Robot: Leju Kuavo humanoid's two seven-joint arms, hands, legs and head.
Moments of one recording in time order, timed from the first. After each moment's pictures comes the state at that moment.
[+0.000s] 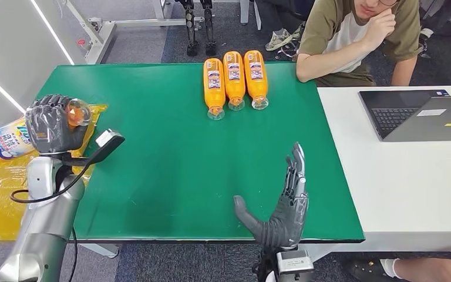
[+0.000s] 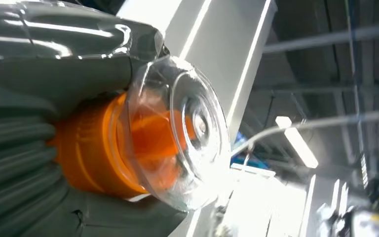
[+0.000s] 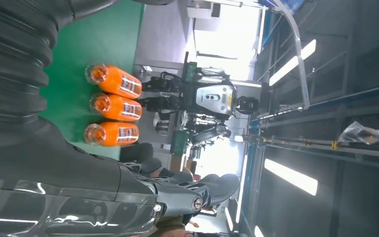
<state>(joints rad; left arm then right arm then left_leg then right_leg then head) -0.59 0.09 0.00 -0.65 -1.46 0.69 -0.24 -0.02 0.09 0.61 -1.60 0.21 -0.67 -0.70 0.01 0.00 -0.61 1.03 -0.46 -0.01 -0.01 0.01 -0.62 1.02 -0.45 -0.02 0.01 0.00</state>
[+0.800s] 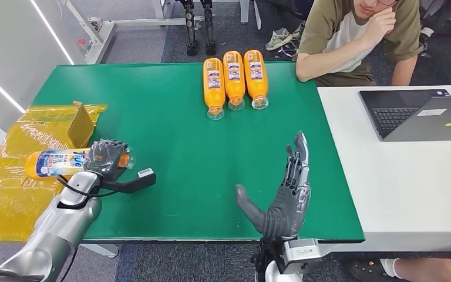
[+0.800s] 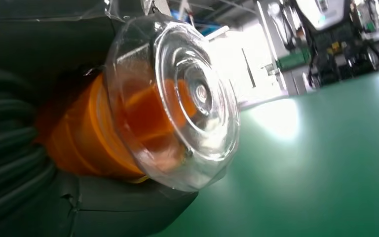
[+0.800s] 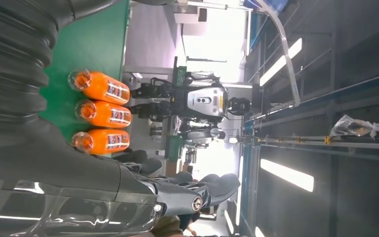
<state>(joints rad) -0.62 0.14 -0.32 -0.30 -1.56 0.36 -0.15 -0.09 0.09 0.62 -1.60 0.13 -0.67 -0.70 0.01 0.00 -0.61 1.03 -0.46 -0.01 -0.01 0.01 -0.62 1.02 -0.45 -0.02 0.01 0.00</state>
